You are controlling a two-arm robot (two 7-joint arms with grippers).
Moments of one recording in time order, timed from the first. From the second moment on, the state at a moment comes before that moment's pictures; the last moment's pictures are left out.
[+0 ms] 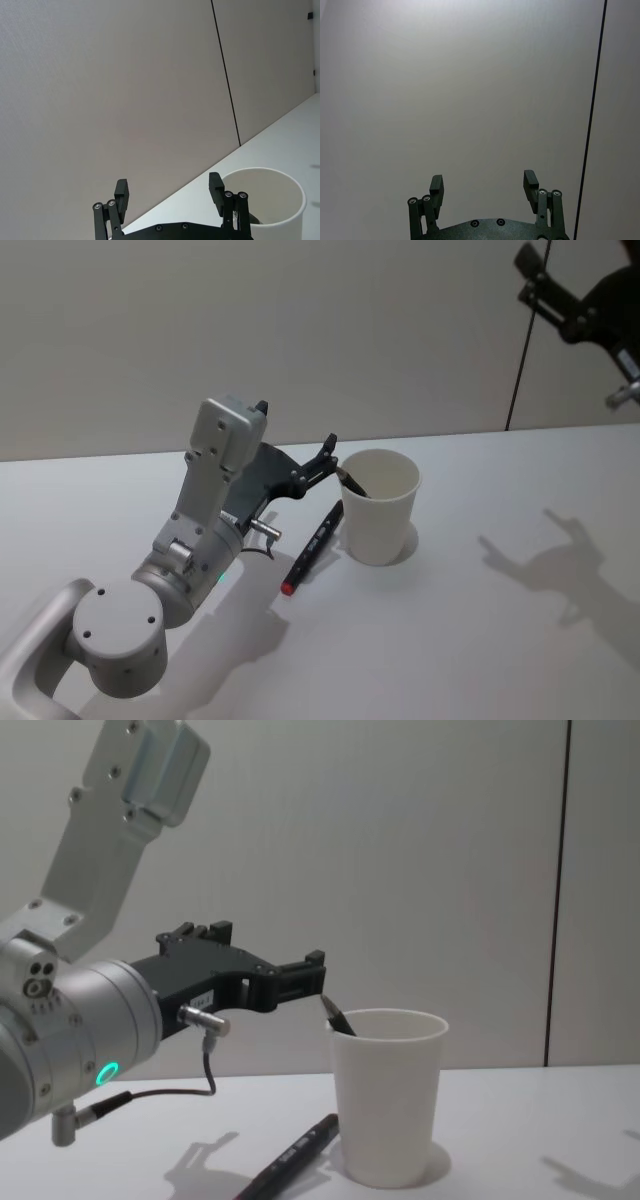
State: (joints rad) left arm -0.24 0.38 0.45 -1.63 -0.20 0.01 -0.01; right arm 0.27 0.43 -0.23 -1.72 0.38 -0.28 0.24
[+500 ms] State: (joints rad) left arm -0.24 0.38 0.45 -1.63 -0.20 0.01 -0.01; right arm 0.28 0.40 -0.25 -1.66 0.43 -0.13 0.27
